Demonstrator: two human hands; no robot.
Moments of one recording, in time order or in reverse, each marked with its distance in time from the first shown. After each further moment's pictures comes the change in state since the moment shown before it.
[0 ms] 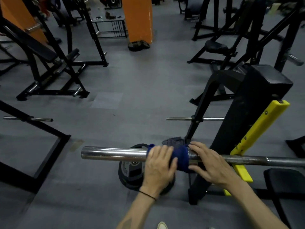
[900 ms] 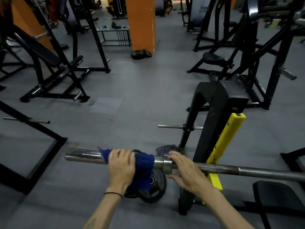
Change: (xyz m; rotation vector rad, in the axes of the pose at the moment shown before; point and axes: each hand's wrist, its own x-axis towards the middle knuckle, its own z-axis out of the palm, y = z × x) left_hand 0.004 -0.022 -0.017 0.150 0.124 -0.303; right_hand -0.004 0.004 -0.004 0.055 0.016 -0.077
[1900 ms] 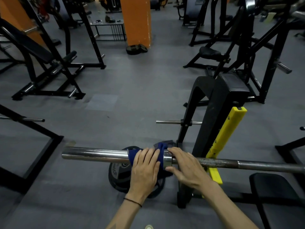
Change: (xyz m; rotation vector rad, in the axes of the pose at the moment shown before) left_hand -0.036 0.059 0.026 -0.122 -0.109 0.244; right_hand 0.003 -0.007 -0.009 -0.015 -0.062 0.149
